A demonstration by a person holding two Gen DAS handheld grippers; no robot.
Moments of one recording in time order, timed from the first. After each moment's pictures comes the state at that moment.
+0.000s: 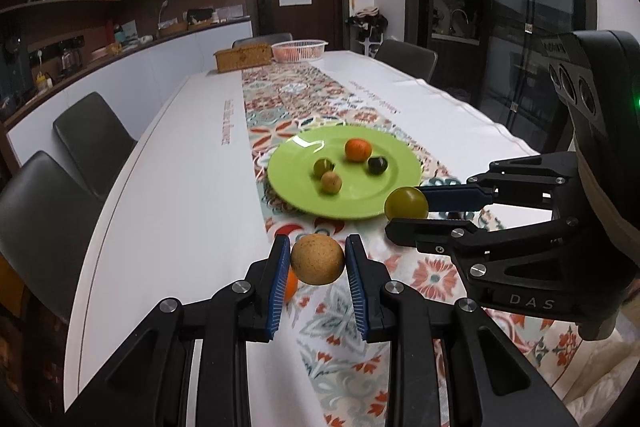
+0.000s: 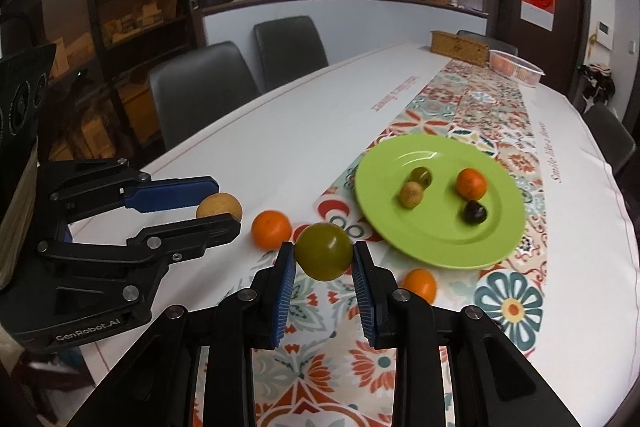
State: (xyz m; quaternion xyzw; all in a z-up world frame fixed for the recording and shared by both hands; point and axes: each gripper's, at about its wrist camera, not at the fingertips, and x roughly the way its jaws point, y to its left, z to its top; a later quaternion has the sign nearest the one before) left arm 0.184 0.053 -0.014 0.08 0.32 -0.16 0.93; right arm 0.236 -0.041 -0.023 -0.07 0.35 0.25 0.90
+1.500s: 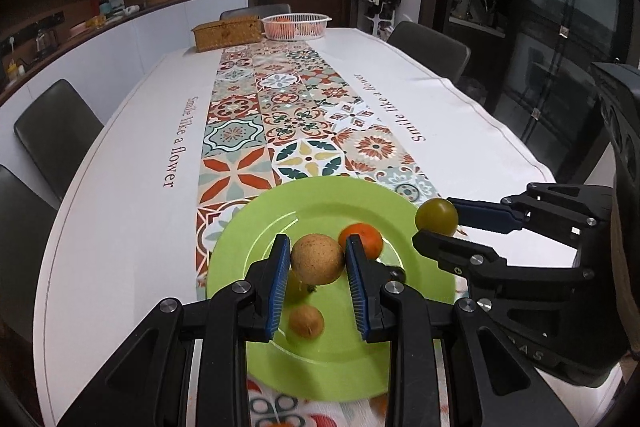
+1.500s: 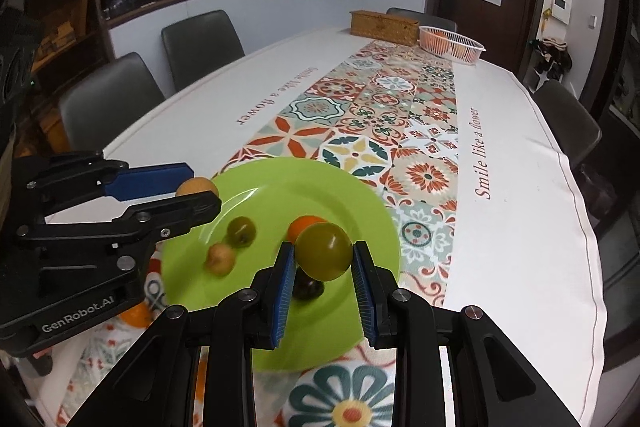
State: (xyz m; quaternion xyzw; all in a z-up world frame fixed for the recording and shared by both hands) left arm 0.379 -0.030 -0.027 0.06 0.39 -0.15 0.91; right arm 0.398 -0.129 -0.032 -0.08 0.39 0.16 0.90
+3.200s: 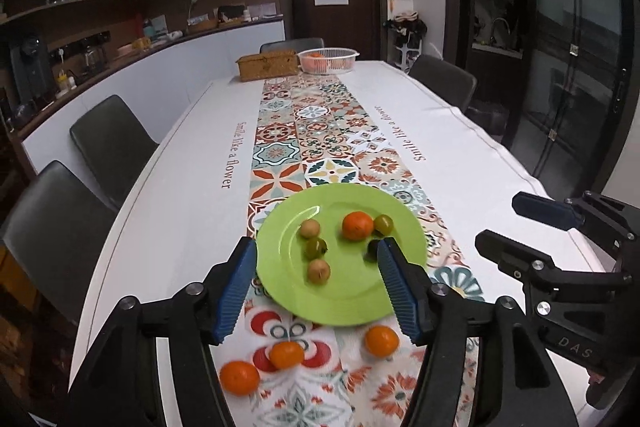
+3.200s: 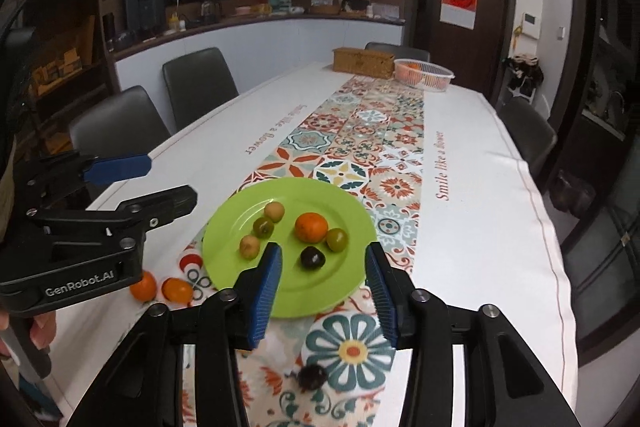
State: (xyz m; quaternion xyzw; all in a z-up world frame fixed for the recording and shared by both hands) left arm 0.262 -0.020 0.033 0.06 0.33 -0.09 0.94; right arm 0.284 -0.150 0.029 -0.05 0.32 0.12 0.94
